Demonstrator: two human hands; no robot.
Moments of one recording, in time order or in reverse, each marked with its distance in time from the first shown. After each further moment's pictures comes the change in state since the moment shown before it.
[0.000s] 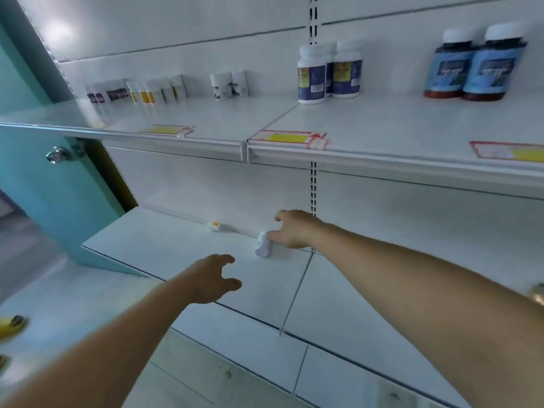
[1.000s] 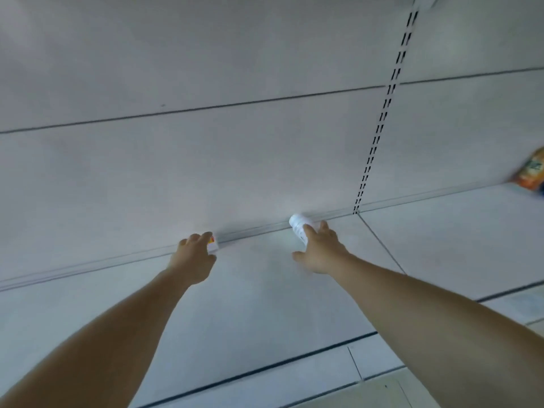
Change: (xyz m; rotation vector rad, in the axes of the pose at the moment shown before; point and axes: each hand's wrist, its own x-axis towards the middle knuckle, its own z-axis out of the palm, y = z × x) left_hand 0.435 -0.260 0.010 0.215 0.079 0.538; right_hand 0.263 -0.055 0.245 0.145 0.251 0.844
